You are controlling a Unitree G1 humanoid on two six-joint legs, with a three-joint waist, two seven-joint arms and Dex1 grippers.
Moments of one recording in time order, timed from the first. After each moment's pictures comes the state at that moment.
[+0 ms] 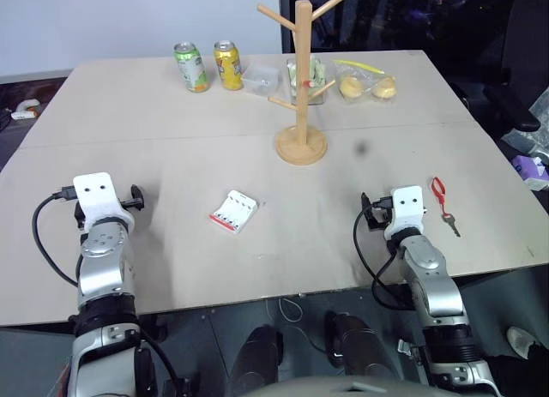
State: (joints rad) left arm -0.32 0.53 0.40 0.40 -0.12 0.21 0.06; right arm -0.14 -0.07 0.02 -0.06 -0.03 0.26 0.10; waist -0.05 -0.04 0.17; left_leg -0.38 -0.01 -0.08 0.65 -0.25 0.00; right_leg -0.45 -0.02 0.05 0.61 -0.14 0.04
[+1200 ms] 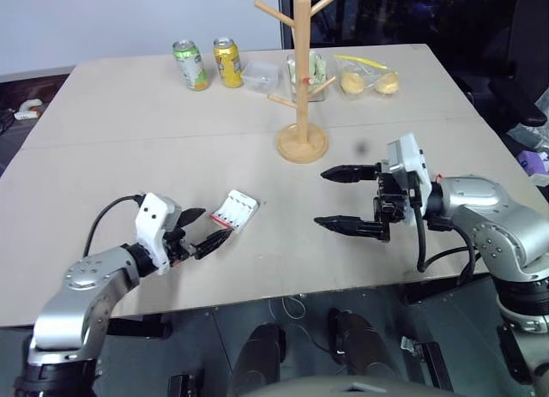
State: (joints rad) left arm 0.07 0.69 0.26 -0.27 -0.50 0.51 -0.76; right arm -0.51 -0.57 0.08 -0.46 0.68 0.74 0.97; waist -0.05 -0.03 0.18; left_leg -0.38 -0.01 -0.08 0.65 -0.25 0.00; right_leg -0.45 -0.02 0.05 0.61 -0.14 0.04
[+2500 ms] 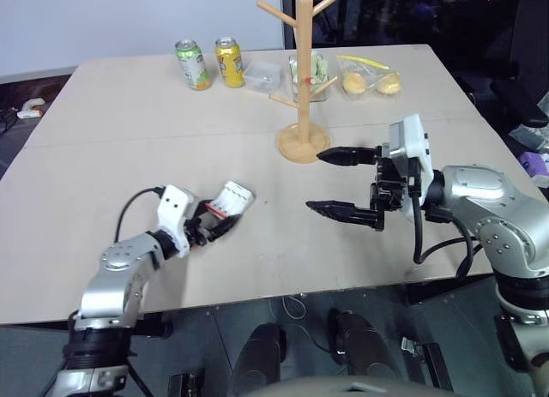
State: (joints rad) left arm -0.12 0.61 0.20 -0.02 -0.38 0.39 -0.73; right arm -0.56 -0.56 0.07 -0.50 0.71 0.74 0.84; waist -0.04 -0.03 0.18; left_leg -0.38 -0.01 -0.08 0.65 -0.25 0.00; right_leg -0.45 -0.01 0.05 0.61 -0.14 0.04
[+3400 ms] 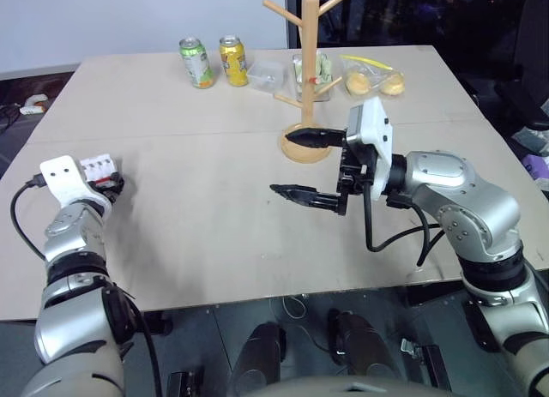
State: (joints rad) left arm -0.68 0.72 0.48 1.08 -0.24 0.09 -0.22; right arm -0.69 -0.42 0.19 -0.45 0.57 0.70 0.76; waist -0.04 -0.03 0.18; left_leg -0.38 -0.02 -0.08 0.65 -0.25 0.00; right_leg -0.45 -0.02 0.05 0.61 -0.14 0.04
